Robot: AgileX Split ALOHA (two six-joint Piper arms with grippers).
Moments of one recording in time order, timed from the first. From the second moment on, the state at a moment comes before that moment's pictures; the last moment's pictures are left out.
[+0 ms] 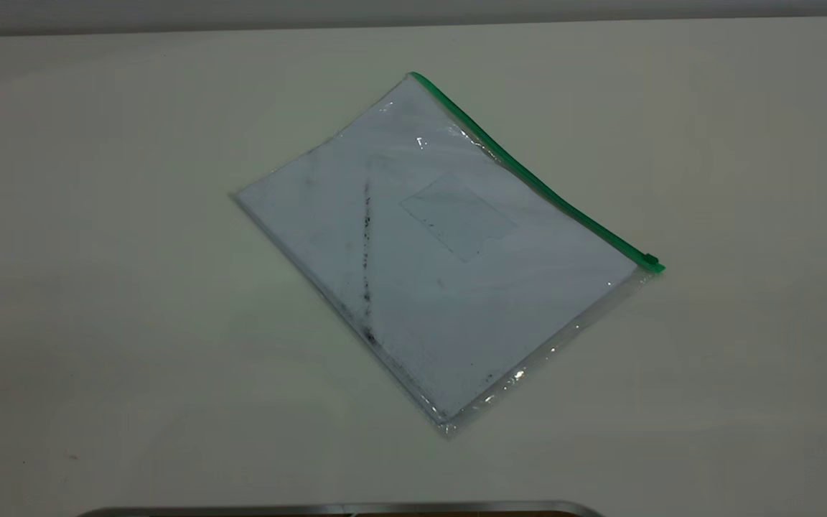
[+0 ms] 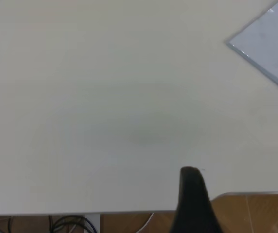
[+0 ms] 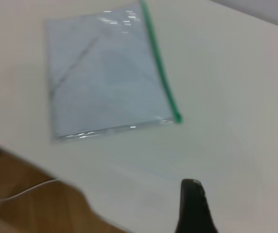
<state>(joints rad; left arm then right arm) 0.02 -0.02 -0.48 -0.04 1.13 0.02 0.10 -0.02 -0.50 0.23 1.17 -0.32</state>
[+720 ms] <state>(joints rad) 0.02 -0.02 -0.48 -0.04 1.13 0.02 -0.01 -0.02 -0.48 -0.07 1.13 0.04</state>
